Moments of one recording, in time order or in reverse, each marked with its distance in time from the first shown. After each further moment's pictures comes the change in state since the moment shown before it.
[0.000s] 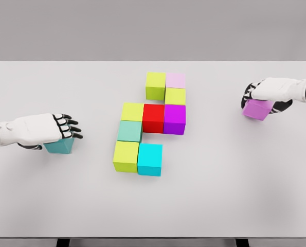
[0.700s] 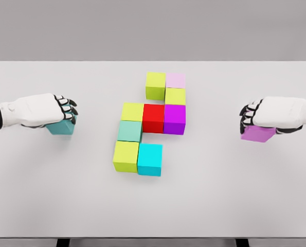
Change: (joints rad) left arm -0.104 -0.064 0.005 0.070 -0.043 -0.002 -0.003; right arm 0.179 -0.276 -0.044 -0.492 -0.164 -0.001 0.000
